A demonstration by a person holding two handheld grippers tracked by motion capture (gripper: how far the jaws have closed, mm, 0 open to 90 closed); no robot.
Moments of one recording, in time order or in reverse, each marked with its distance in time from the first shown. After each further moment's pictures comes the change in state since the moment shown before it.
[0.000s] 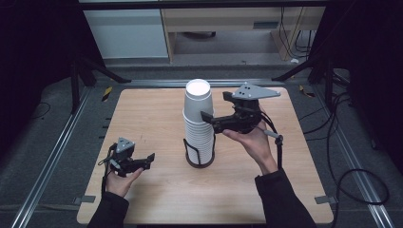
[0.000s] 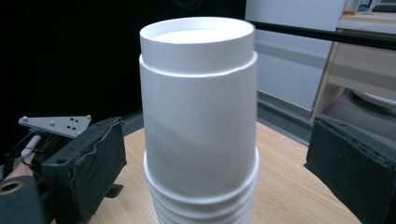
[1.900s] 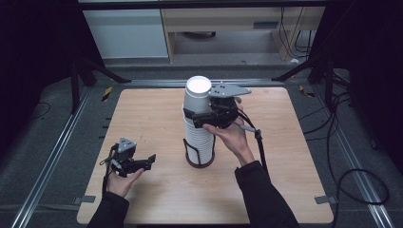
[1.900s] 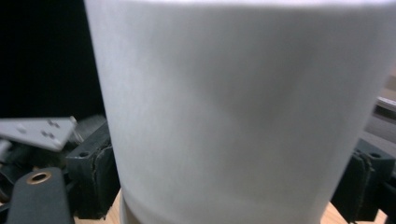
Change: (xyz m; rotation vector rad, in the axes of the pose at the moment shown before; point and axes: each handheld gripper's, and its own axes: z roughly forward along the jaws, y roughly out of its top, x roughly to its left) left arm -0.001 -0.001 0.003 0.021 -0.010 0.004; right arm 0.005 -0.004 0.053 0.005 0.011 -0.026
